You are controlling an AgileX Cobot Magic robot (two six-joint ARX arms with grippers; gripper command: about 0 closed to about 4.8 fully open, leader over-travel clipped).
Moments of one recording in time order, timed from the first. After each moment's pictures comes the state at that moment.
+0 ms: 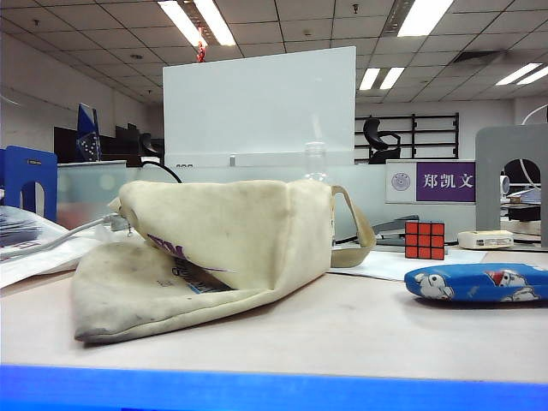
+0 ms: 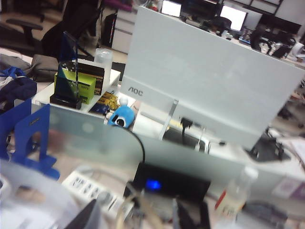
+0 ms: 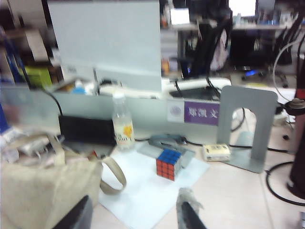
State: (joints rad) left arm -0.22 1.10 1.53 -0.50 -0.16 -0.26; right arm 0.10 0.22 0.98 -0.73 -0.05 0.07
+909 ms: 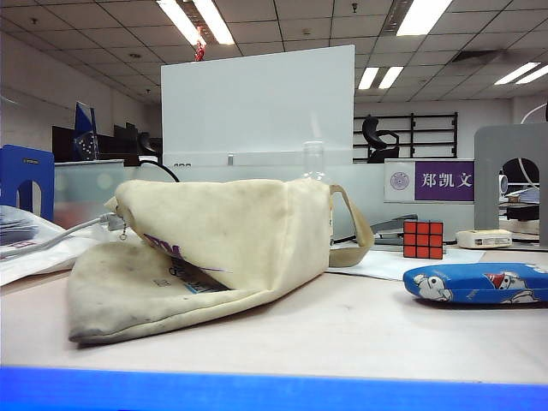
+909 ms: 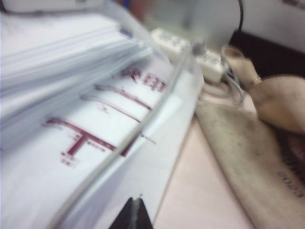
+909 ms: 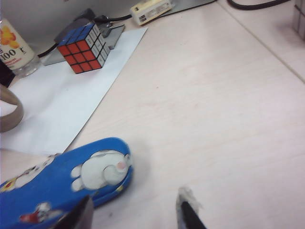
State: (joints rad) left arm -0.22 0.04 0.01 -0.15 -0.35 -0.28; right arm 0.10 0.12 0.01 -0.16 0.21 0.44
